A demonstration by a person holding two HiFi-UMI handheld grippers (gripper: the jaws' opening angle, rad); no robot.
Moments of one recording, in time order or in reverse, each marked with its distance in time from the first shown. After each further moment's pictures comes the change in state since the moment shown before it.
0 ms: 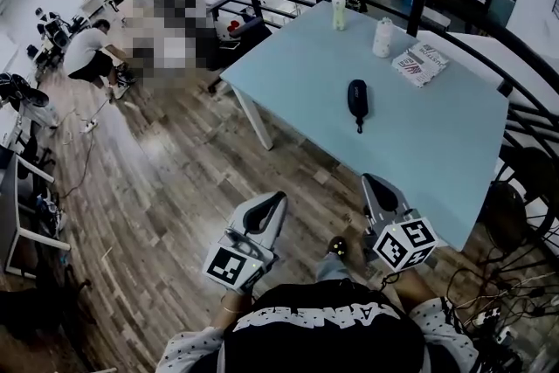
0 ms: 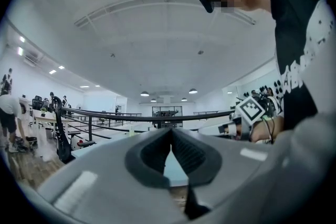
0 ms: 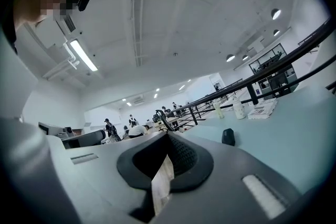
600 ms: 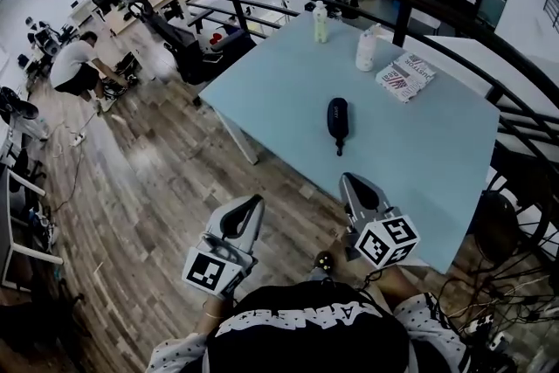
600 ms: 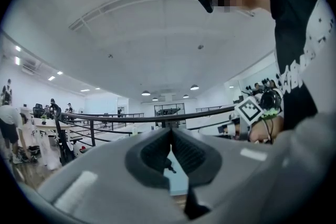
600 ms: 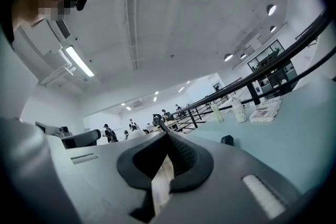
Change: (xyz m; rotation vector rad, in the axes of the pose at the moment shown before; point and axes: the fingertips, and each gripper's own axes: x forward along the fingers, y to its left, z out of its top) left arm 0.080 0.030 0.010 0.055 0.027 0.029; right arm 0.057 -0.072 0.027 0.042 -0.033 0.011
